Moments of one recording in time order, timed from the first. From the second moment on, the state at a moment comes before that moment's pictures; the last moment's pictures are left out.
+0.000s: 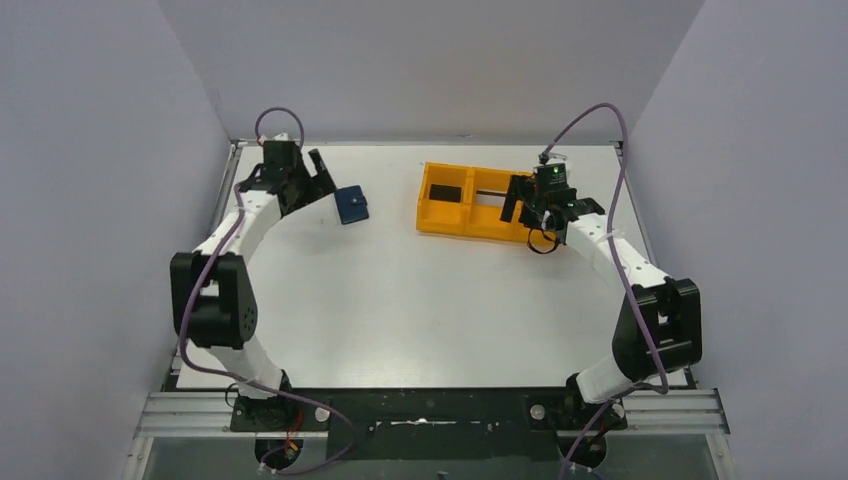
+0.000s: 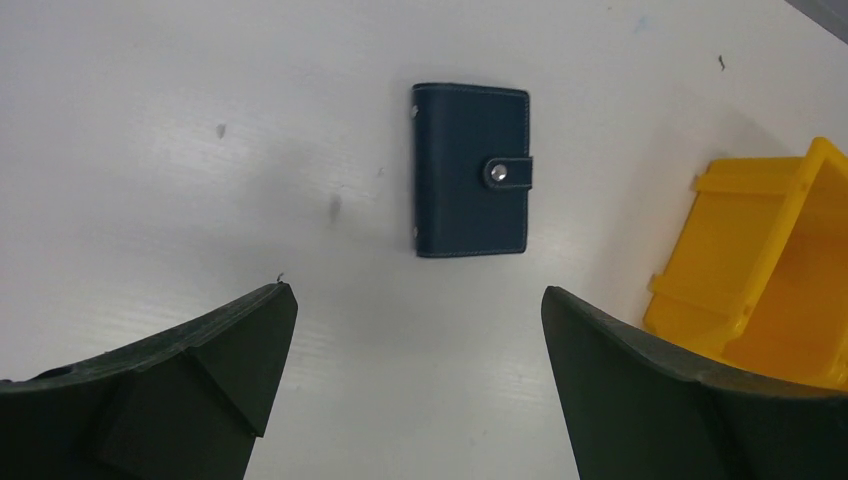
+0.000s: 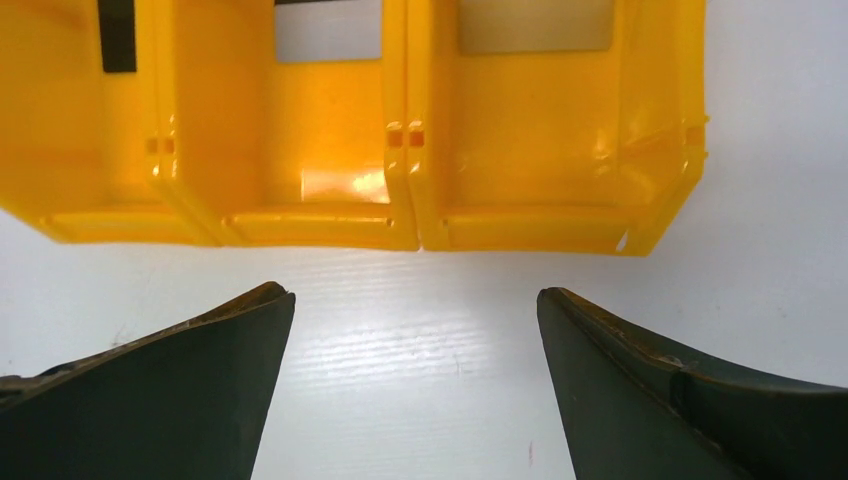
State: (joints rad) left arm -0.04 1.62 1.23 -0.37 0.00 -0.51; right arm 0.21 1.56 1.19 -0.43 0.13 0.36
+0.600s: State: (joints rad) left arm -0.21 2.29 1.85 -0.59 -0.14 -0.49; right arm 0.26 1.28 0.95 -0.41 0.11 0.46
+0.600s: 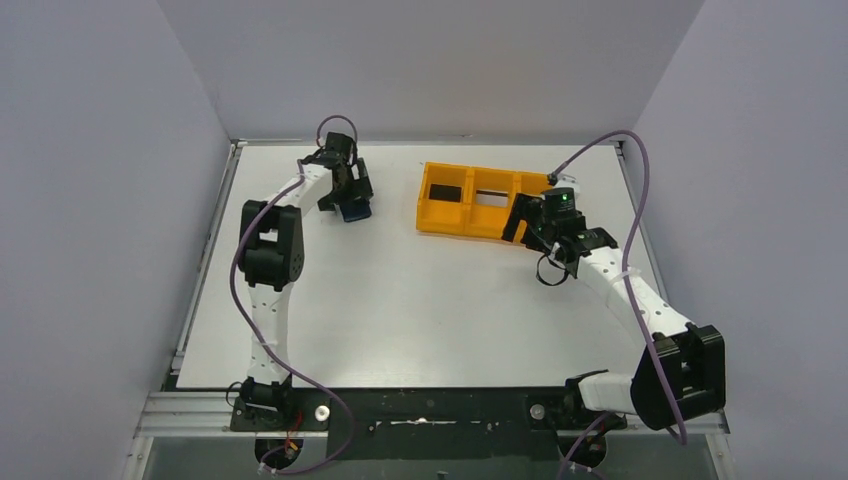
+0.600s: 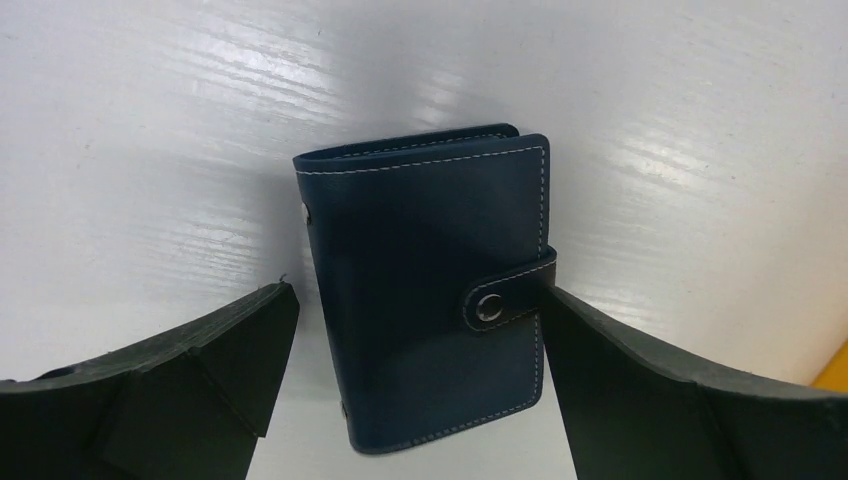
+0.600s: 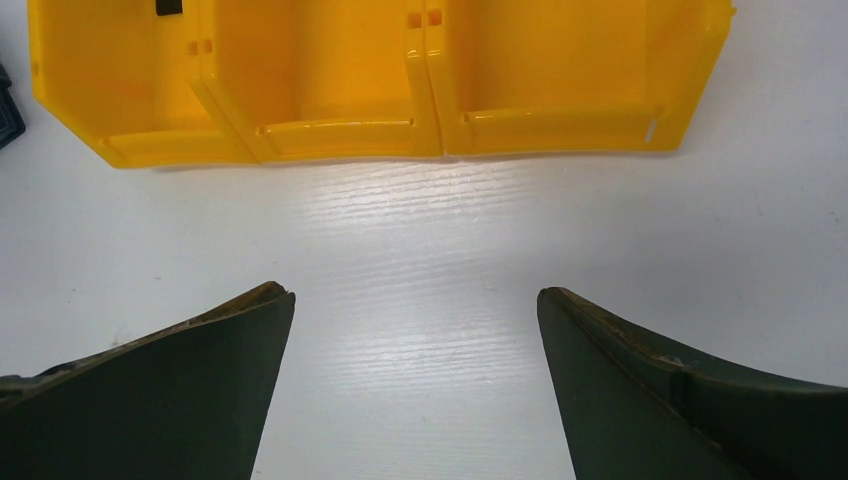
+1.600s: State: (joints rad) left arm -0.34 1.87 1.17 -0.35 -0.17 -0.48; right arm 0.34 1.65 1.24 -0.41 0.08 0.46
